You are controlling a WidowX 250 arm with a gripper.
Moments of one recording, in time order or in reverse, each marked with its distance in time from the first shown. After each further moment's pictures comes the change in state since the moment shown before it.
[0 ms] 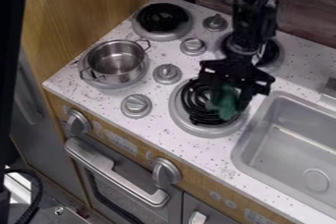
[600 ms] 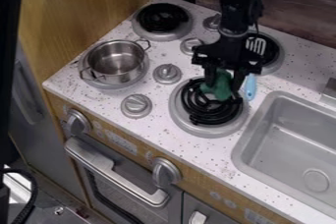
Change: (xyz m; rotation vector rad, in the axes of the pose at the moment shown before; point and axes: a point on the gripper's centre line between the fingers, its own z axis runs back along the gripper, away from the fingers) arm 0.036 0.017 0.009 -0.035 -0.070 0.073
